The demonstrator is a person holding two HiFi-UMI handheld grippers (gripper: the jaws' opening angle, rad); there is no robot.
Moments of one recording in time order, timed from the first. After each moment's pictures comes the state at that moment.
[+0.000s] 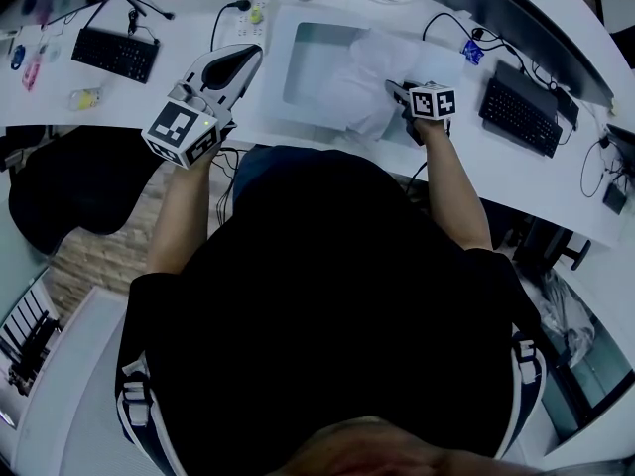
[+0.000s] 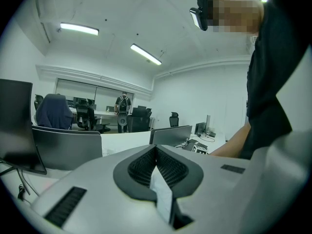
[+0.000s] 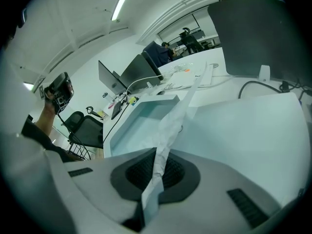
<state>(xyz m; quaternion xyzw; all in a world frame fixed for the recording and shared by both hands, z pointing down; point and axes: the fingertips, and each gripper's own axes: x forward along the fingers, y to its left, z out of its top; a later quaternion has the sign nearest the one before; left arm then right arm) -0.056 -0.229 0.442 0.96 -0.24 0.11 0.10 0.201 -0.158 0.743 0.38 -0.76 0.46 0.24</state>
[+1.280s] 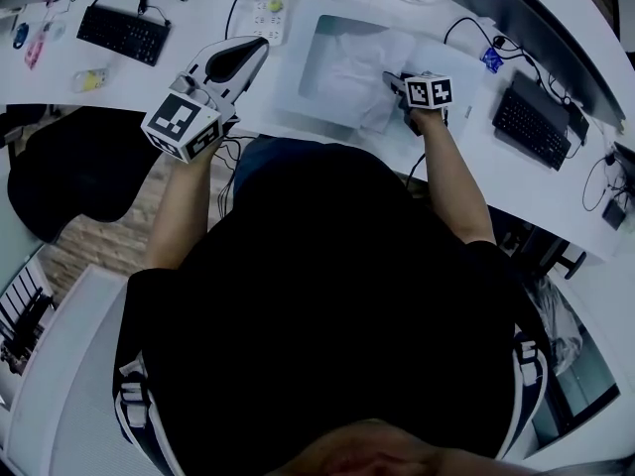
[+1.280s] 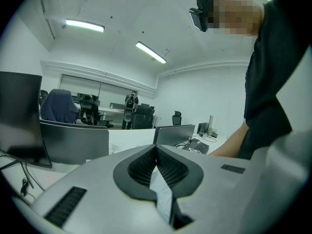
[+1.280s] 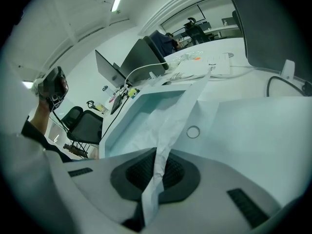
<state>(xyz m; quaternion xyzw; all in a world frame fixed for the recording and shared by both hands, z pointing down) -0.082 -0.243 0.455 0.95 -0.25 0.12 0.12 0.154 -0.185 0.773 0.35 -0.76 0.48 0.27</state>
